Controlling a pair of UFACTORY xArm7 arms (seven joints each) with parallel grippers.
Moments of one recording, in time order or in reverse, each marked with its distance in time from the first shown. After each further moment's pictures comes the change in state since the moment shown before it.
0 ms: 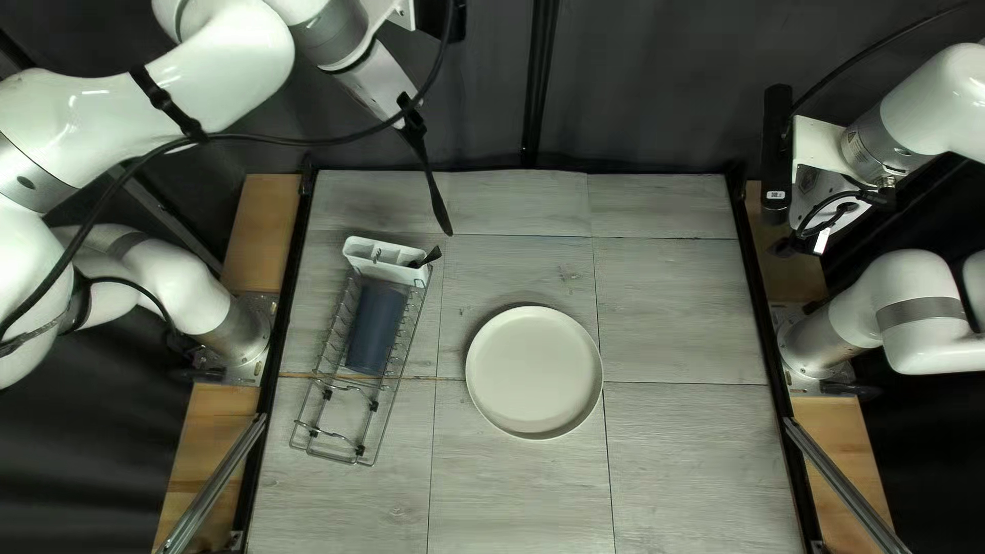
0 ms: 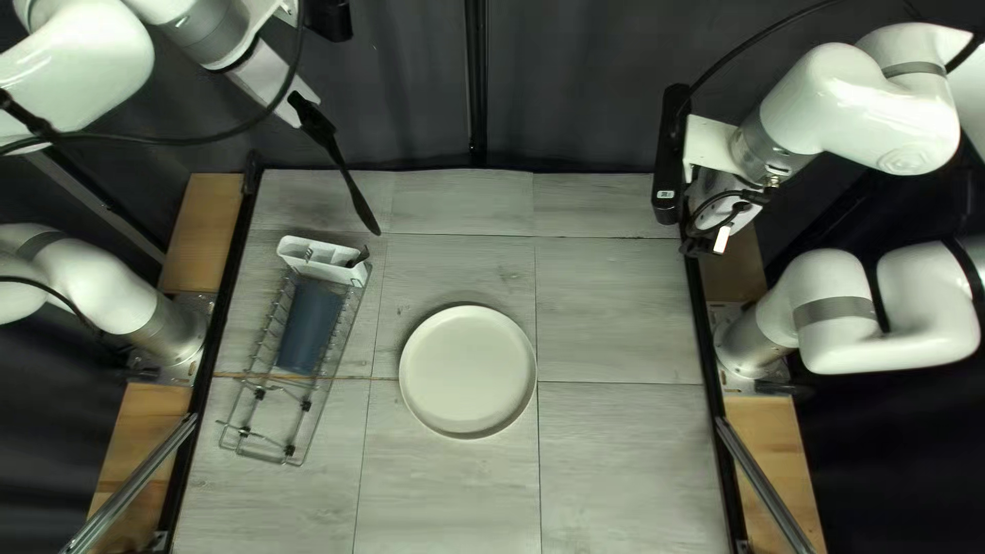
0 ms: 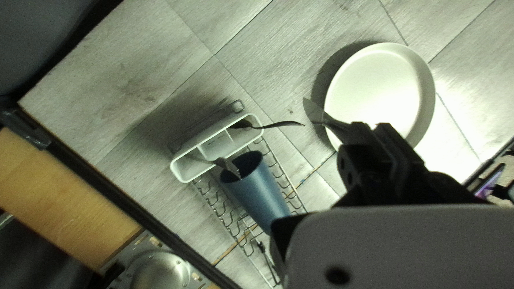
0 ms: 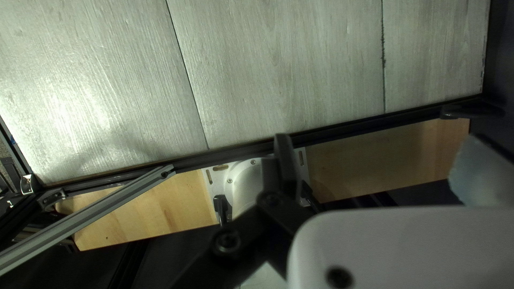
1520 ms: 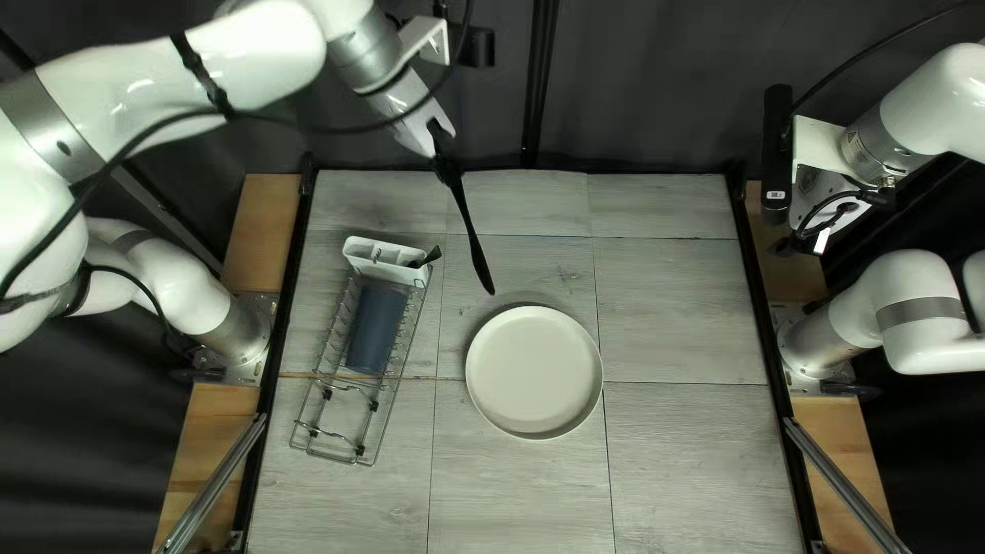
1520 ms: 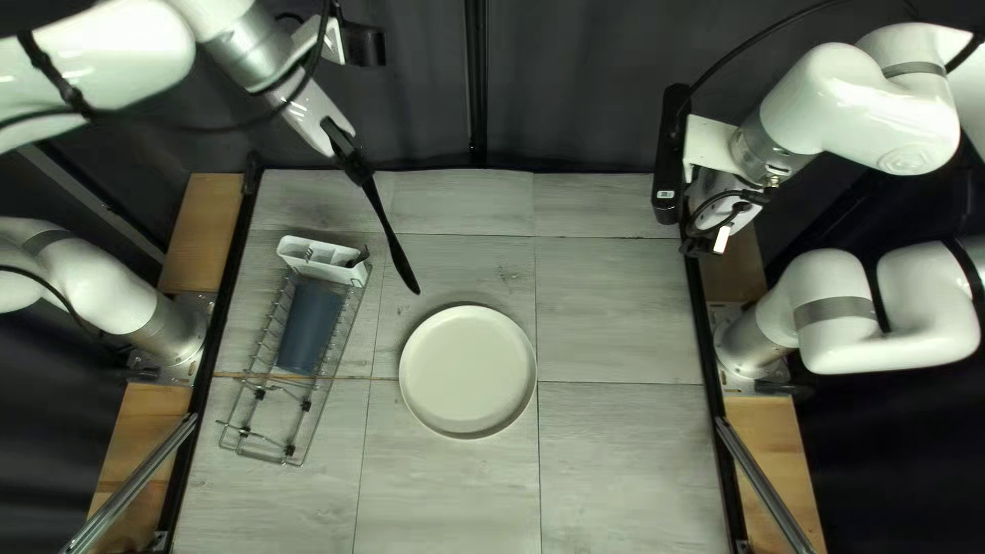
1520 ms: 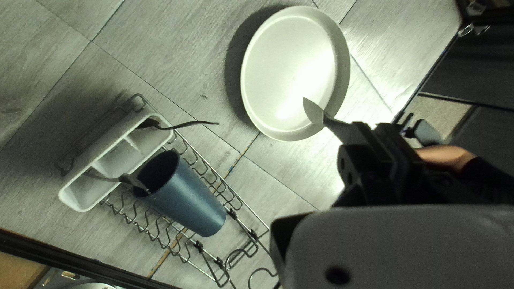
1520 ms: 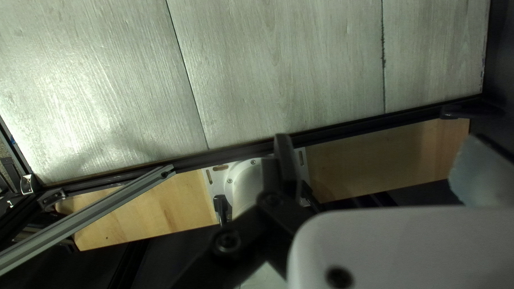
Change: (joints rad) left arm -0.055 0.141 0.058 -0.016 -0.214 -0.003 0.091; right arm 0.000 0.000 0.000 0.000 0.000 0.000 0.000
